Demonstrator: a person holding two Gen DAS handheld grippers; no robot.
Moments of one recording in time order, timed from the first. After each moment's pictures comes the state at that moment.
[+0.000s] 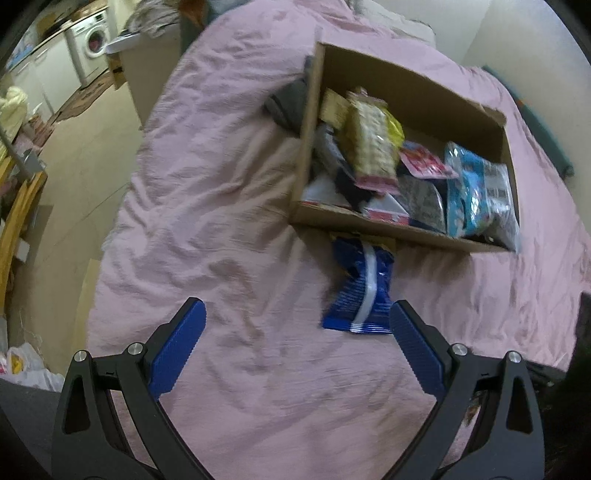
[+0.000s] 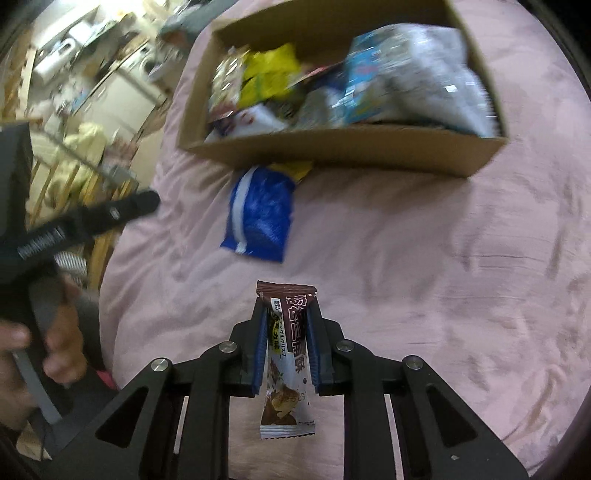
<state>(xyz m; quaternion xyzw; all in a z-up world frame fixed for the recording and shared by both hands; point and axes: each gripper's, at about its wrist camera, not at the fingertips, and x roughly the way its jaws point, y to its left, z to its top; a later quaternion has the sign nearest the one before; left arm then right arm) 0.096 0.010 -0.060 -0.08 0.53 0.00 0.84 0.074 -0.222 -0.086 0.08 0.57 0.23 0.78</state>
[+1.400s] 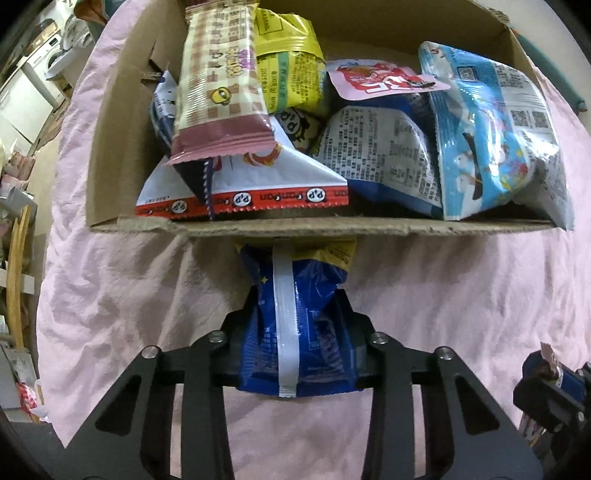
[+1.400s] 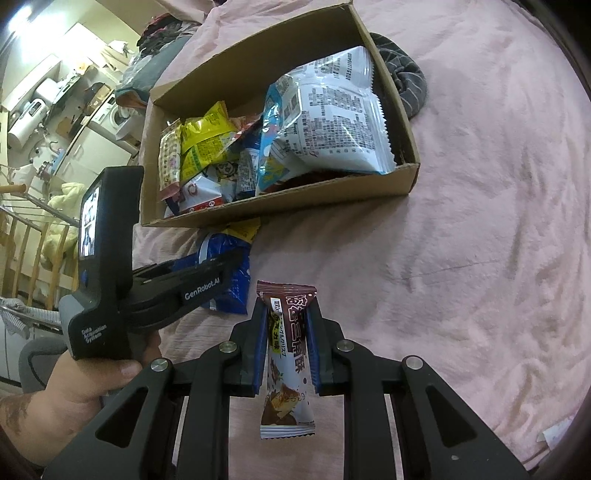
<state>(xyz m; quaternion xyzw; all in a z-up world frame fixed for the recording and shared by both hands) 0.171 -0.077 -0.124 -0.01 0.60 -0.02 0.80 0.101 -0.264 -0.074 0.15 0.56 0.17 0.80</state>
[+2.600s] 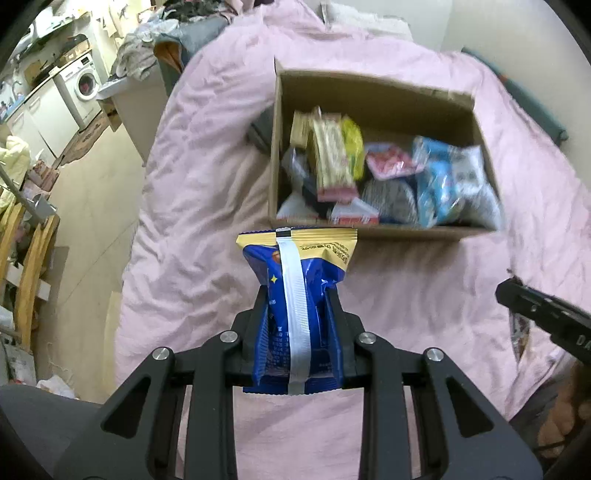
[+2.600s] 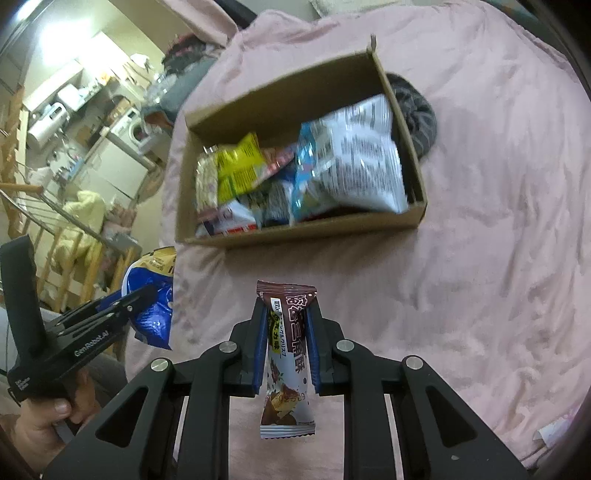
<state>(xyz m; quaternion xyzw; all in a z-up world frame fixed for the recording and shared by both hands) 0.083 -0.009 -0.018 -0.02 0.50 0.00 0.86 0.088 -0.264 -0.041 0.16 0.50 0.20 0.83</state>
